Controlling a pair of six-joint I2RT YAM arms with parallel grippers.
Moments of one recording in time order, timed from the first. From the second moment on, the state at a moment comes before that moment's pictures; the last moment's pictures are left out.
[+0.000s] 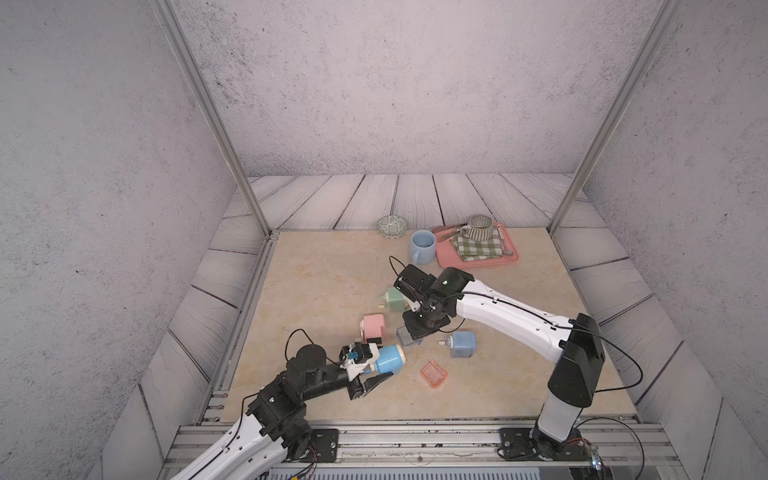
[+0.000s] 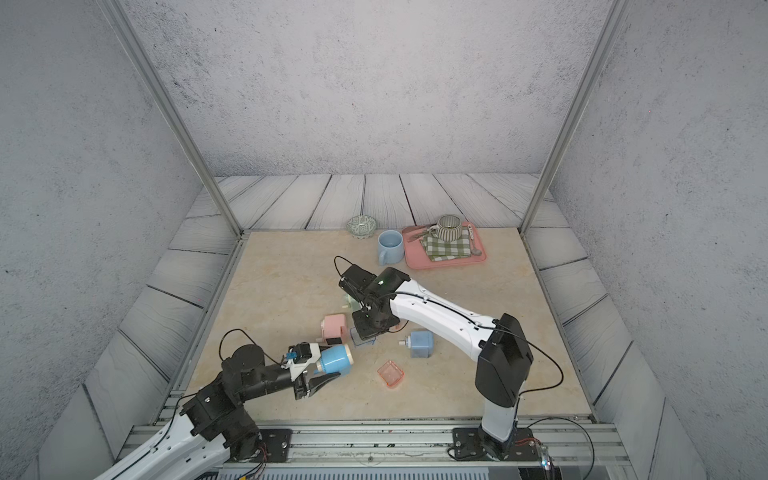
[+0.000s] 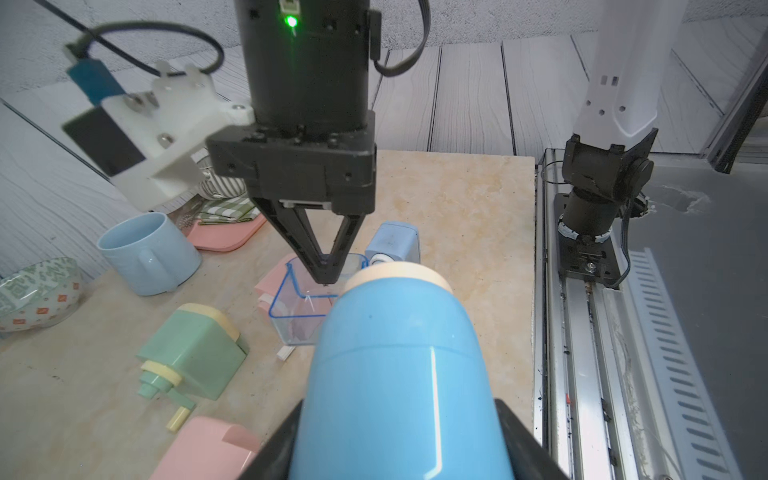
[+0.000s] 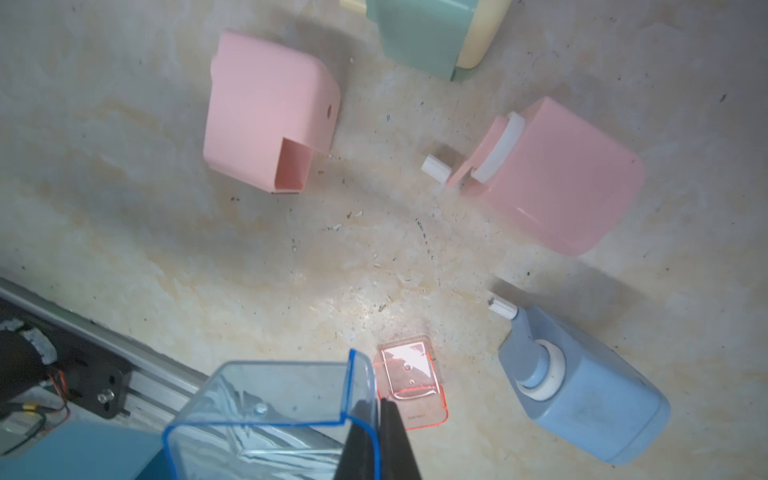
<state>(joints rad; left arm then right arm) -0.76 0.46 0.30 -0.11 0.44 0.21 0.94 1.77 1.65 -1.22 -0.01 0.45</state>
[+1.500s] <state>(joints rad) -0.76 0.61 0.33 0.16 0.43 0.16 0.91 1.78 1.79 -1.42 -0.15 0.37</state>
